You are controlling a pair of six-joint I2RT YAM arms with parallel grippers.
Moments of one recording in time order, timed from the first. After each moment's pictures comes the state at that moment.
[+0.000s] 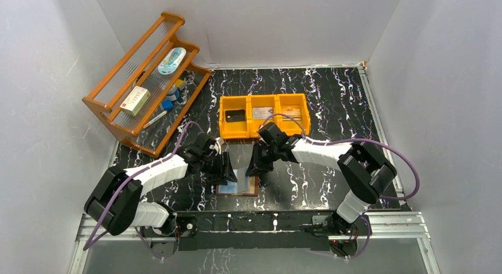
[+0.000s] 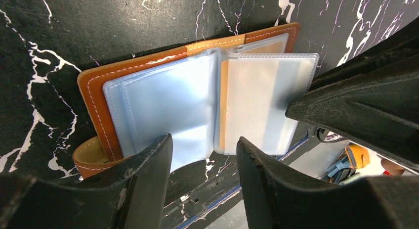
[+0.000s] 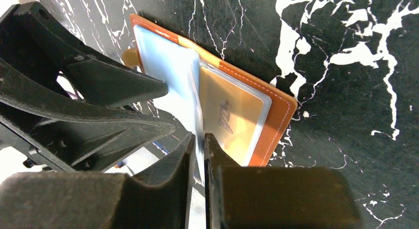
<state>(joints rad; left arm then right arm) -0.60 1.32 0.57 -0.33 0.39 -0.73 0.84 1.63 0.88 -0.23 -0.43 0.94</state>
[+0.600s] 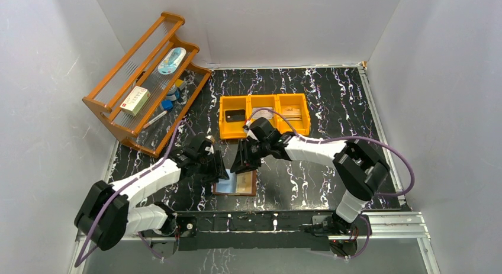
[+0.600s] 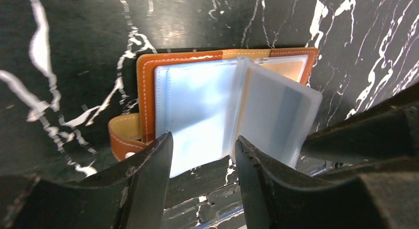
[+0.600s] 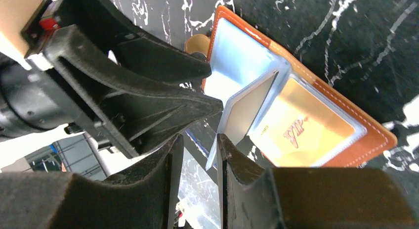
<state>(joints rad) -0.60 1.21 0.57 -0.43 0.22 -0.76 0.88 1.66 0.97 -0.14 -0.54 0.93</state>
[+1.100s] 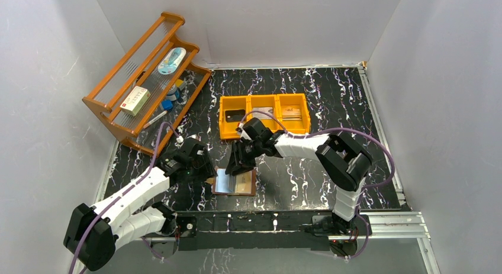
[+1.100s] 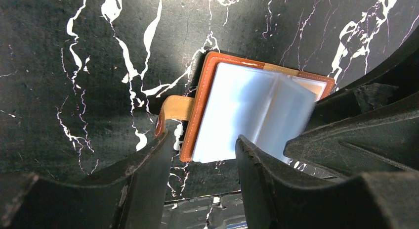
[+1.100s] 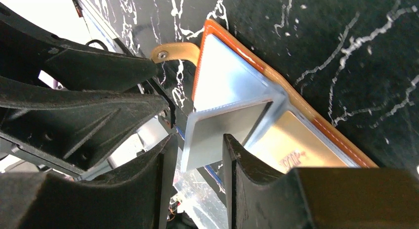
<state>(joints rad) -0.60 0.98 0.57 -0.65 -0.05 -0.87 0.89 1.82 1.05 -0.11 -0.61 0.90</state>
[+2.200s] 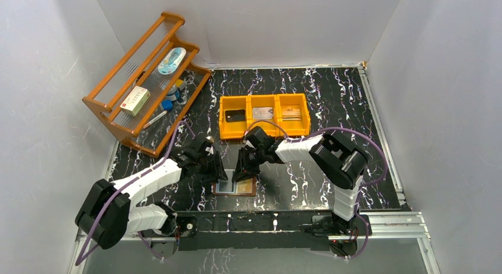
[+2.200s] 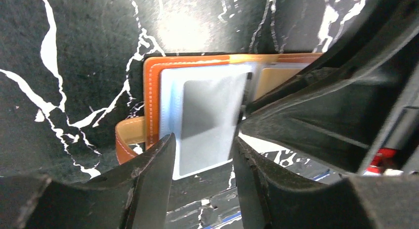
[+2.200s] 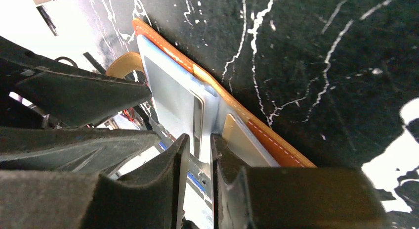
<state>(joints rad) -0.60 1.18 0.57 -0.46 0.17 -0.78 0.89 1.87 0.97 -0.05 -0.56 0.95</state>
